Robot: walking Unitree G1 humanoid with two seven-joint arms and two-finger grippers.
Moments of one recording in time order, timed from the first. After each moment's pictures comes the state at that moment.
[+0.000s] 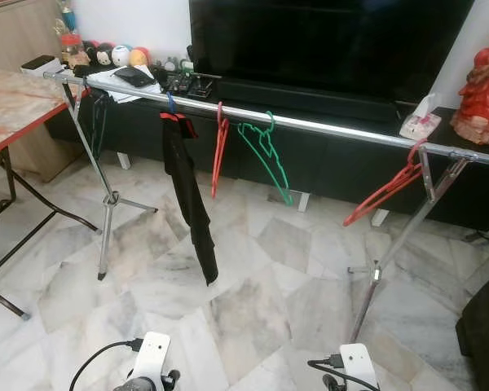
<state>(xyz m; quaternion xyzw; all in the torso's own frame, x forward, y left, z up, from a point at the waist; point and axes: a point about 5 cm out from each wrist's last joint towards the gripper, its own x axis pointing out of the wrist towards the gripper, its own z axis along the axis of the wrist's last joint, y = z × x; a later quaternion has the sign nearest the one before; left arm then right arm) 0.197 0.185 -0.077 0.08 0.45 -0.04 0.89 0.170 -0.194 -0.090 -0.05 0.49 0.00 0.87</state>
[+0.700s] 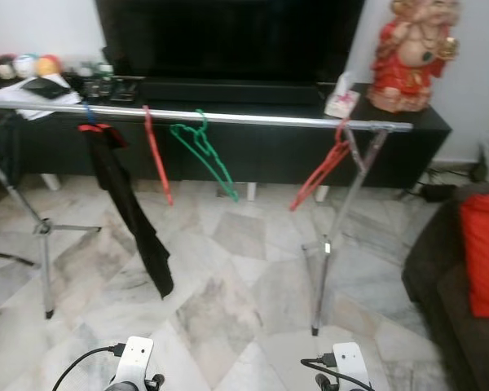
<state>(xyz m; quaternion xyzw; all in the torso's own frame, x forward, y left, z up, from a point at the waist) 0.195 0.208 -0.075 0.08 0.46 -0.01 0.89 0.172 -0.181 -0.091 -0.04 0.50 0.01 0.87</state>
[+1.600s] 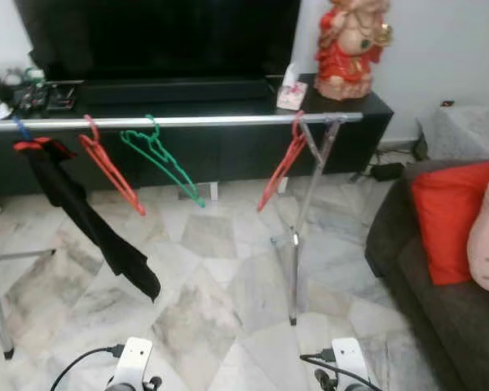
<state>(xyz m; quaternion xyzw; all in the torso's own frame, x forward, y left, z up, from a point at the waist) 0.195 0.210 -0.075 0.10 0.46 -0.01 0.88 0.178 -0.182 -0.088 -0.04 0.49 0.01 0.87</state>
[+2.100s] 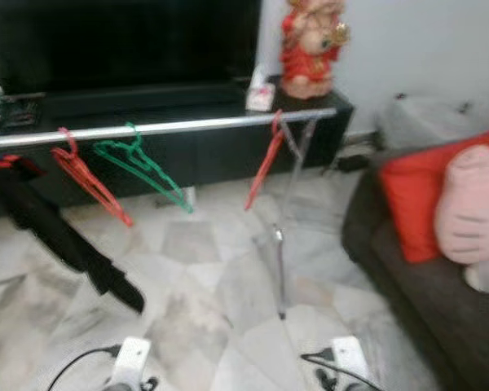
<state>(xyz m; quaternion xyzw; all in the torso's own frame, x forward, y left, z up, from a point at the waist) 0.182 0.219 -0.079 0.10 0.48 -0.01 0.87 0.176 -0.169 -0.090 -0.03 0.49 0.02 0.87</state>
